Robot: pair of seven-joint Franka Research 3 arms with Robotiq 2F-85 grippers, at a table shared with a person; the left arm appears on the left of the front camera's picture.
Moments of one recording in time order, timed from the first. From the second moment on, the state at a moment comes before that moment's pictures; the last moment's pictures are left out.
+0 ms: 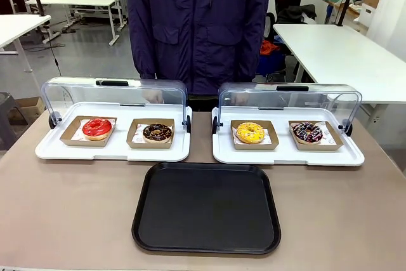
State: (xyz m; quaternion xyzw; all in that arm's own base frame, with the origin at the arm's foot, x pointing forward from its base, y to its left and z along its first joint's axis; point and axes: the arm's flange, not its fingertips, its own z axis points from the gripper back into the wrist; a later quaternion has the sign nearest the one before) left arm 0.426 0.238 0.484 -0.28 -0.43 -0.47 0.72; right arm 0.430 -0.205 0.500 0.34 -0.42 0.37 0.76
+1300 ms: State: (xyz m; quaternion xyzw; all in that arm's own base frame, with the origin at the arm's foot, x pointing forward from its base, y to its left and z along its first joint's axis) left arm 0.426 0.238 0.484 -0.28 -0.43 -0.47 0.72; right arm 0.430 -0.205 0.500 0.34 -0.42 0.37 0.76
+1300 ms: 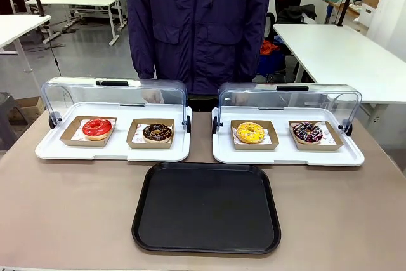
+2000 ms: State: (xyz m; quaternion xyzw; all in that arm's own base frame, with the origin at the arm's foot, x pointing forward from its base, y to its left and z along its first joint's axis) left arm 0.426 0.238 0.484 -0.28 -0.43 -0.47 0.72; right arm 0.430 -0.205 0.500 0.34 -0.42 0.37 0.76
